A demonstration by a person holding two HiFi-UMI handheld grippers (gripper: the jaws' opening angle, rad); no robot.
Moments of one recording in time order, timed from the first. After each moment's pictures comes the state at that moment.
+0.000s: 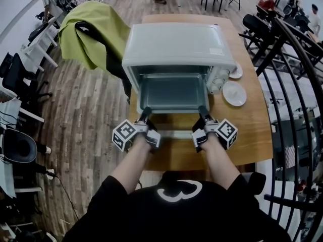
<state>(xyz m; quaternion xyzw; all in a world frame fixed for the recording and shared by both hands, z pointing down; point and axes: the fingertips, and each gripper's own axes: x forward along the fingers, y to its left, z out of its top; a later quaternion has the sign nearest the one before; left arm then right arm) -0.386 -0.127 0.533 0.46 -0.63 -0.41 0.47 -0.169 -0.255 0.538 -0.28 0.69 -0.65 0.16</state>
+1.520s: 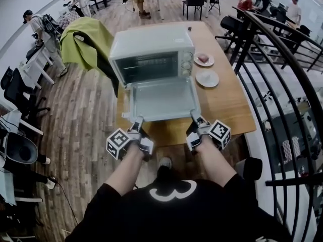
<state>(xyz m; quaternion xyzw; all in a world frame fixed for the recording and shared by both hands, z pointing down) -0.244 0.000 0.494 0.49 -0.63 -0.40 0.46 -0.029 -0.128 0.495 -0.26 0.71 -0.62 0.18</state>
